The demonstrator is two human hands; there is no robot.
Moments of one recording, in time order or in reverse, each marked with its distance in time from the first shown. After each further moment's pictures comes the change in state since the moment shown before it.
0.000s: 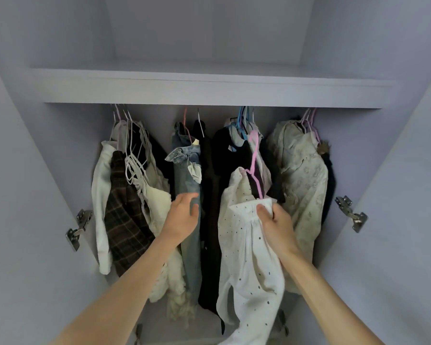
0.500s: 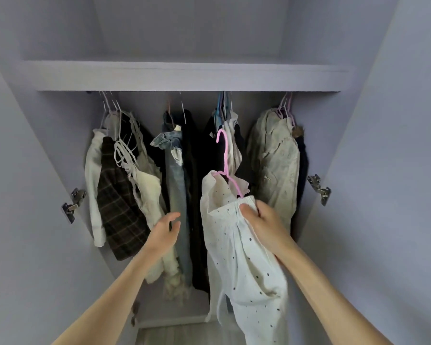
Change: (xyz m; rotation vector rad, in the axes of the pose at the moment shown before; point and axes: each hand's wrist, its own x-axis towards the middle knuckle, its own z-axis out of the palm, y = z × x) left_hand -0.102 0.011 0.019 -0.109 -0.152 -0.270; right_hand -0.072 0.002 -0.060 -0.036 -0.232 -0.053
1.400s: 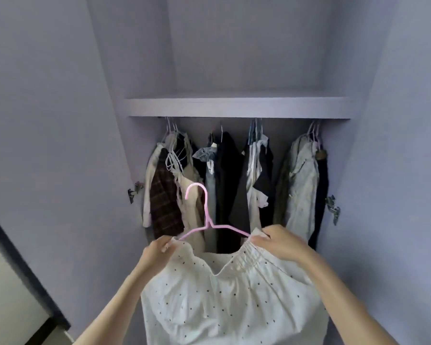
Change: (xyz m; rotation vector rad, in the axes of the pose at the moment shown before) left_hand -0.169 0.048 0.005 0.134 0.303 -0.217; right_hand -0.041 0.018 -0.087 -0.552 -0.490 -0.084
